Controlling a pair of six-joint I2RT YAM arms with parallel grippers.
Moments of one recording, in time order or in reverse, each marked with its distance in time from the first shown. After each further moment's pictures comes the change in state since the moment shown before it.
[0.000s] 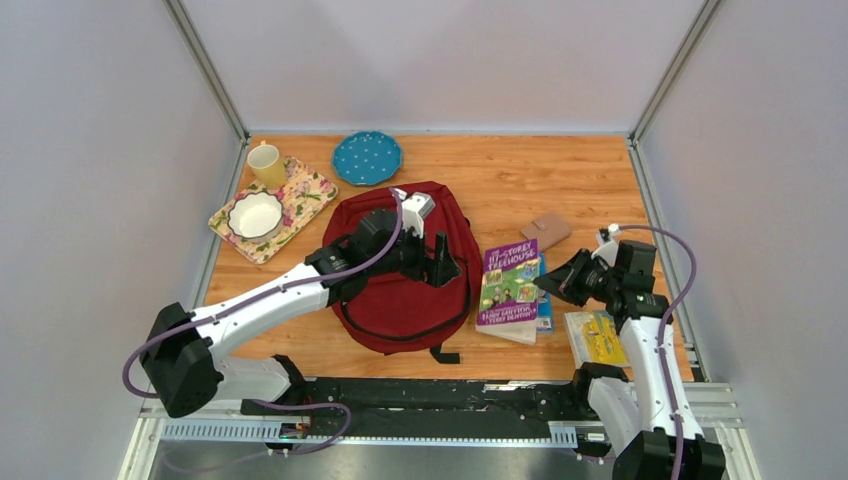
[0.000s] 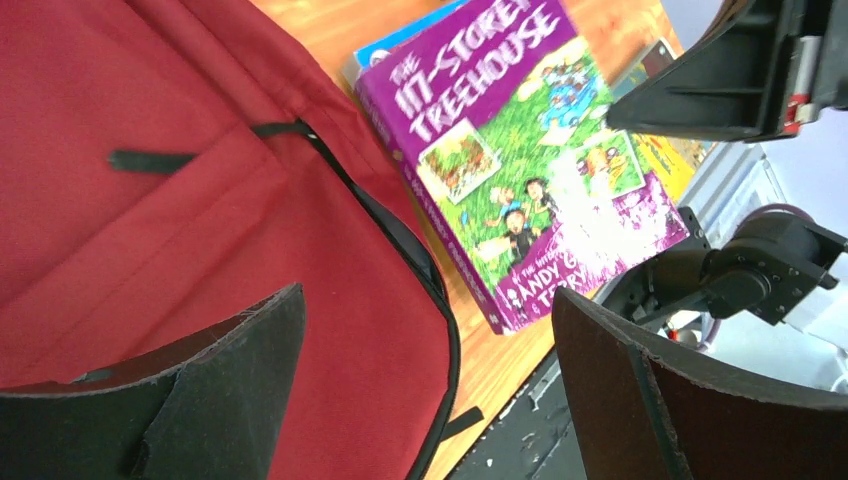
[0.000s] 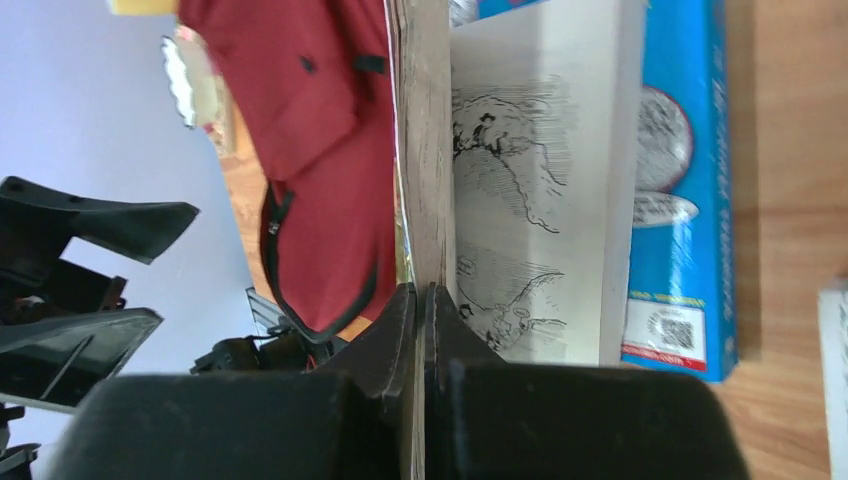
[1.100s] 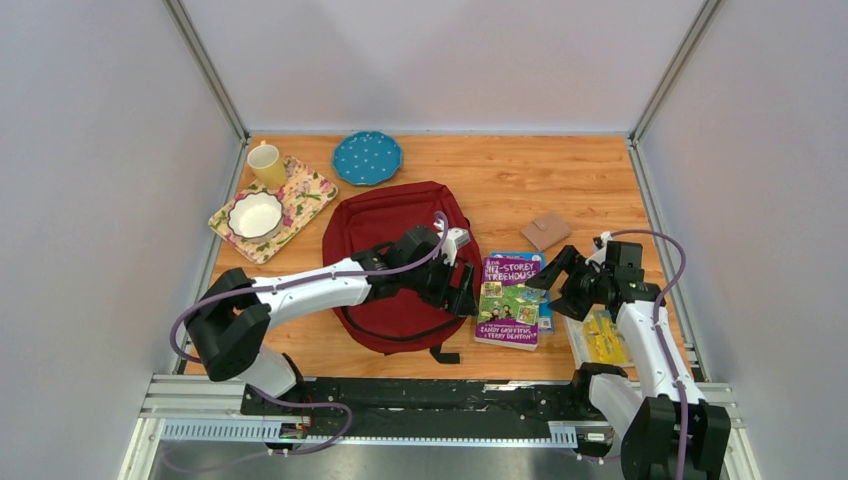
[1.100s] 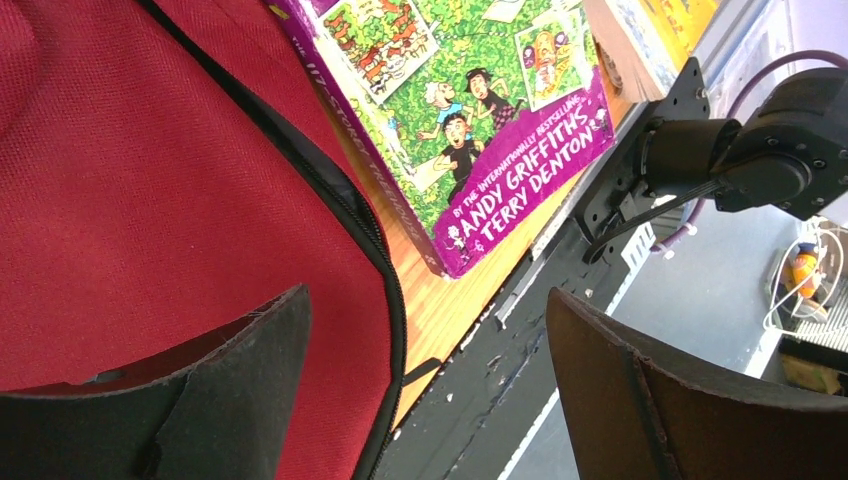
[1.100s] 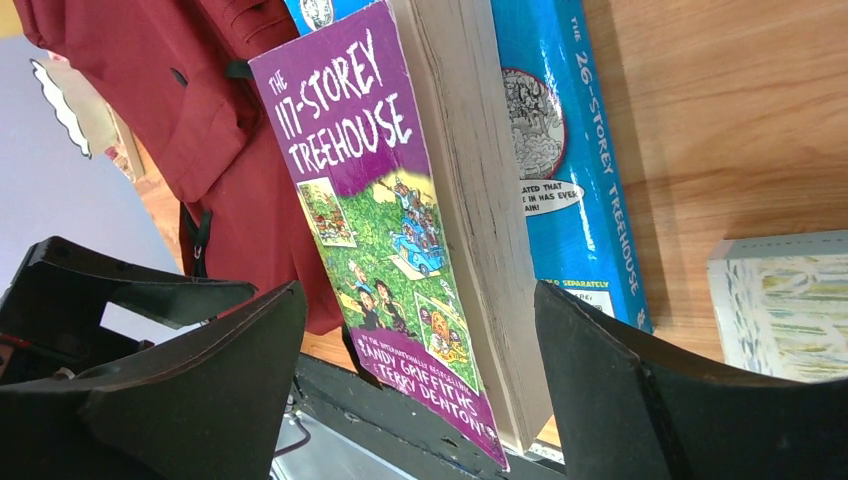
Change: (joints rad) left arm -0.088 0.253 0.023 -0.011 0.208 -0.064; right arm 0.040 0.136 -0.031 -0.069 0.157 -0.042
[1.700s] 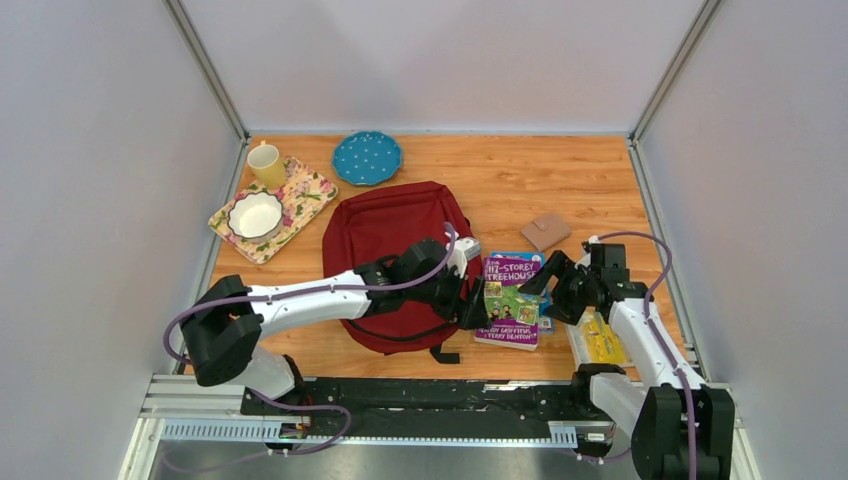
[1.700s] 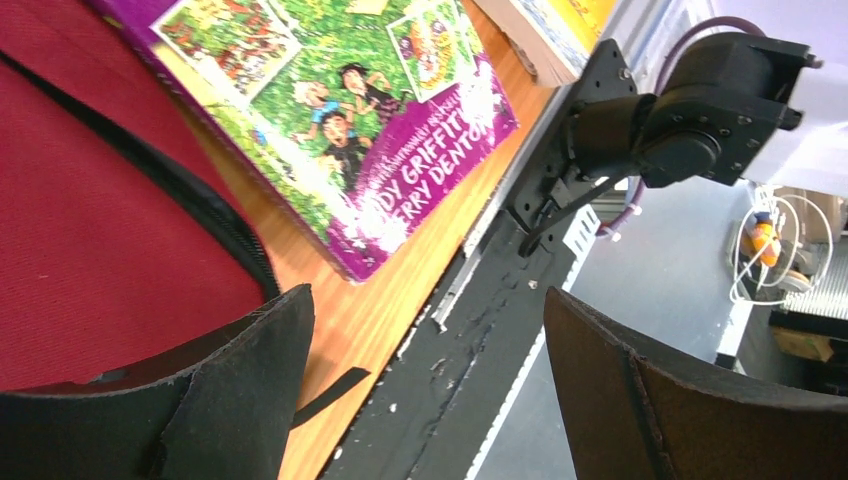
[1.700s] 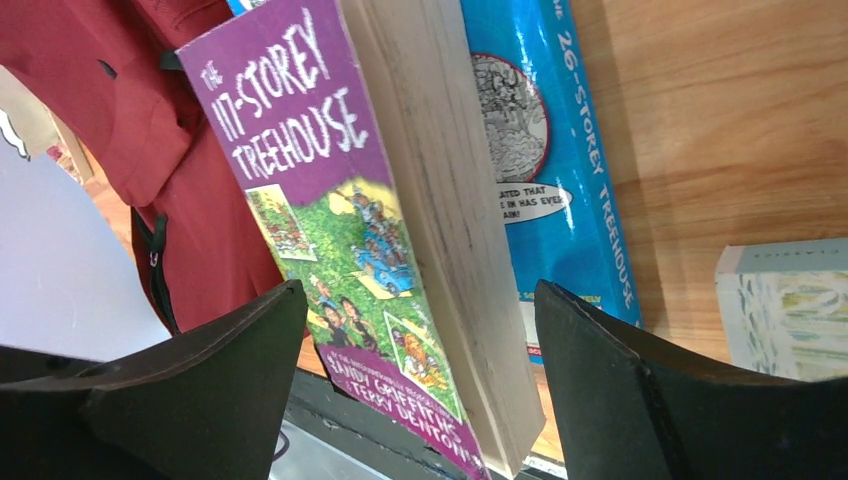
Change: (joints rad) left arm -0.093 -0.028 -0.027 0.100 0.000 -0.037; right arm 0.101 0.047 -0.031 0.048 0.095 0.053
